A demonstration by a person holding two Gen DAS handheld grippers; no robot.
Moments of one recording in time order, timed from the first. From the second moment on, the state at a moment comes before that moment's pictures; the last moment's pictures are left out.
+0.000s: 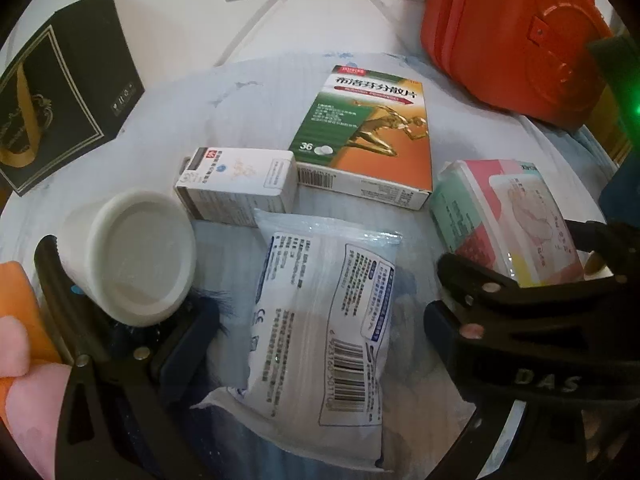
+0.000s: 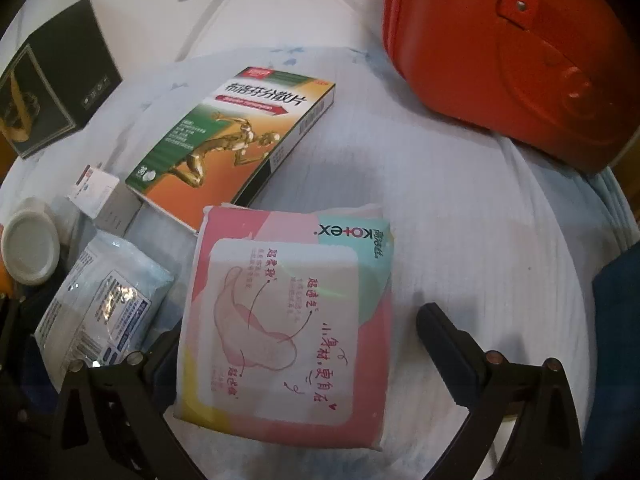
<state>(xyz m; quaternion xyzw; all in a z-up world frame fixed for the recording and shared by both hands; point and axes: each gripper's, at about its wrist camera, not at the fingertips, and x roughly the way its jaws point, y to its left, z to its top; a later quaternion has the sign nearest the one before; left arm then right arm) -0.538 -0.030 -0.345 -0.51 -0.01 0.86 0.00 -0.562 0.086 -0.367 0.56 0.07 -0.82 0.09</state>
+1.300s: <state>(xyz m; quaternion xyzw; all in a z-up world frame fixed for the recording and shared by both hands) -0.335 -0.024 -0.146 -0.34 -0.03 0.94 -0.06 -0.351 0.109 -0.149 0.36 0.07 -0.91 0.17</state>
